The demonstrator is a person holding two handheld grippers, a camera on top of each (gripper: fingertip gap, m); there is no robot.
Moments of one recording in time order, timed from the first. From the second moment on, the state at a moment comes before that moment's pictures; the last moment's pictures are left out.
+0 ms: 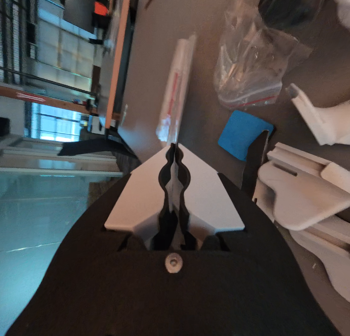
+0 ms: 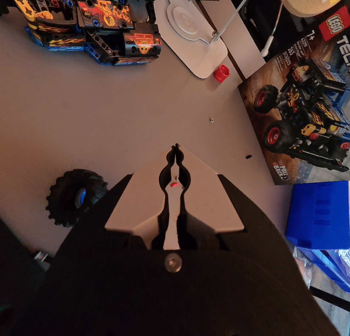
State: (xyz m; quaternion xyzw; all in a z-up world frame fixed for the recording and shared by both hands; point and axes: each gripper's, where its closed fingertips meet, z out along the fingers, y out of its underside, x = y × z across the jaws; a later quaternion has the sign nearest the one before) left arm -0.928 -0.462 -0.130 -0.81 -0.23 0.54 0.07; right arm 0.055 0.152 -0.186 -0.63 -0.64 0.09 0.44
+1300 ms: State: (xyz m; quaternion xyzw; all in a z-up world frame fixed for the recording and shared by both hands) left arm -0.427 0.002 0.060 -0.79 0.14 0.33 0.50; right arm 0.097 0.099 -0.152 -0.61 -0.62 0.22 0.45
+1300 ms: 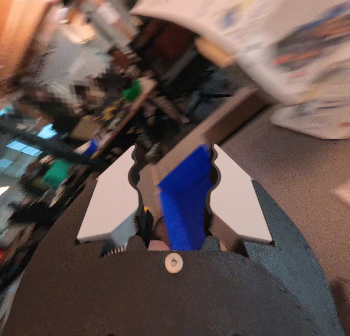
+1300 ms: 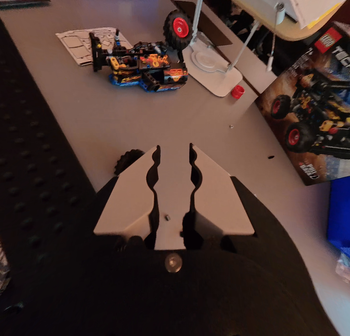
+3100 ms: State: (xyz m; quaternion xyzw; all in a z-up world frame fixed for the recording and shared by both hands) left arm 0.104 0.094 -0.256 -0.85 0.30 -0.27 0.33; right arm 0.088 0.114 -0.245 -0.68 -0.63 0.30 0.24
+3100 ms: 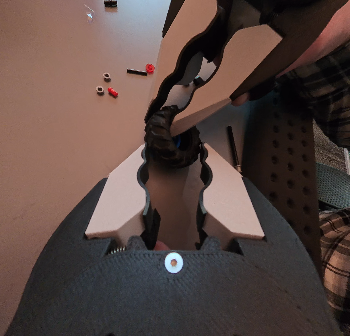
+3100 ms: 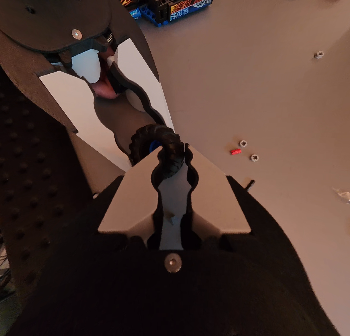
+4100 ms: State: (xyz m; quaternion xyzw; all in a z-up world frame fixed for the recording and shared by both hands) left arm 0.097 0.091 -0.239 -0.85 0.22 -0.35 0.33; right arm 0.082 0.114 -0.254 -0.69 -0.63 0.22 0.26
